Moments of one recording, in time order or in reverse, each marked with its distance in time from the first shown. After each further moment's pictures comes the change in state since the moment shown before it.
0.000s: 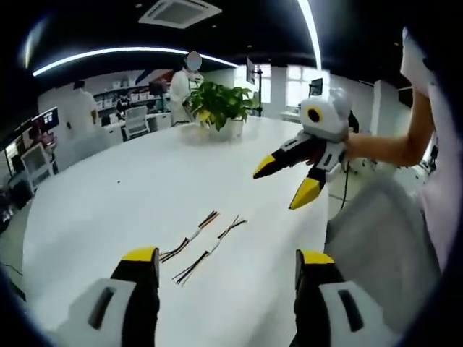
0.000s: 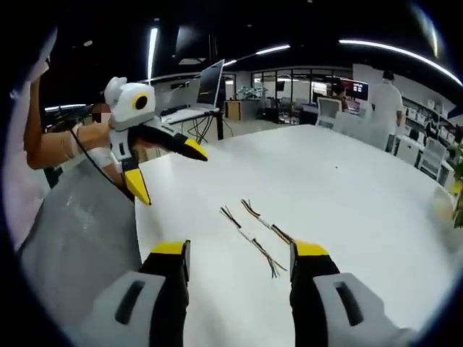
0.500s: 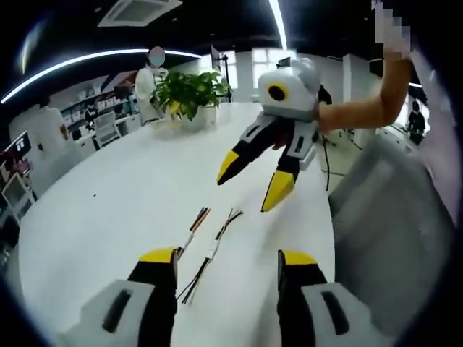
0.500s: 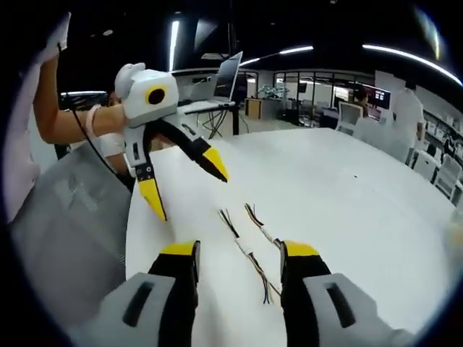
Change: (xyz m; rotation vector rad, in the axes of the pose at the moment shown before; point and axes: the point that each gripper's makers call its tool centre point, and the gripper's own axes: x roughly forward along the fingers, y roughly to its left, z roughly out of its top) left arm 0.037 0.004 -0.005 0.187 0.066 -0.134; right arm 0.044 -0.006 0.003 -0.091 0.009 0.113
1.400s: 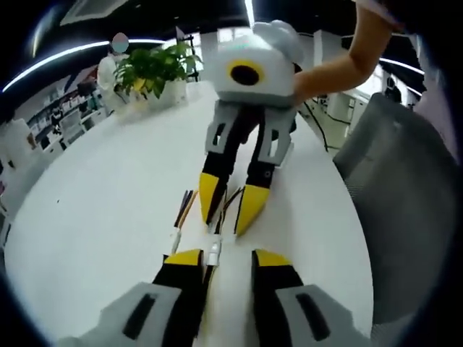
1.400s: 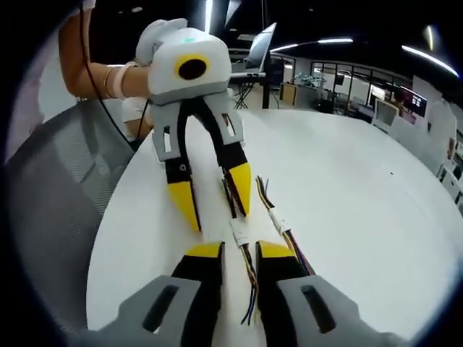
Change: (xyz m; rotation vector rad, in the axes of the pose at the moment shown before) left arm 0.074 0.008 -0.031 0.104 0.093 -0.204; right arm 0.065 -0.016 -0.046 -0.132 0.115 0.174
